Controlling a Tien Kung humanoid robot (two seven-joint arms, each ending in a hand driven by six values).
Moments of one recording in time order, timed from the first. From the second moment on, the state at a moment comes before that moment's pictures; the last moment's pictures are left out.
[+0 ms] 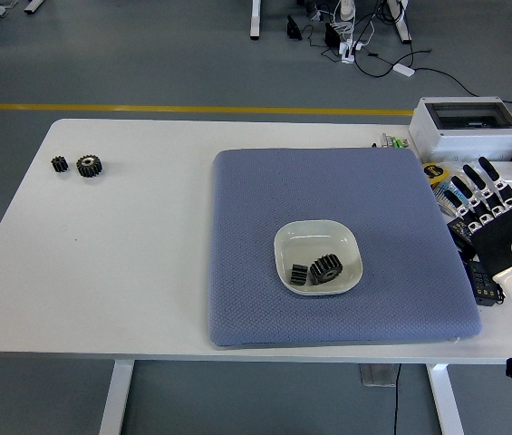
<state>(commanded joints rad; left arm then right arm) -0.02 0.00 -1.96 -0.18 1.70 0.21 0.09 0.08 -0.28 1.33 1.47 -0.46 0.00 0.20</state>
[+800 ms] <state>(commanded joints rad) -0.02 0.00 -1.86 -0.18 1.57 0.22 0.06 0.07 -0.27 1.31 1.43 -0.65 -0.03 0.19</state>
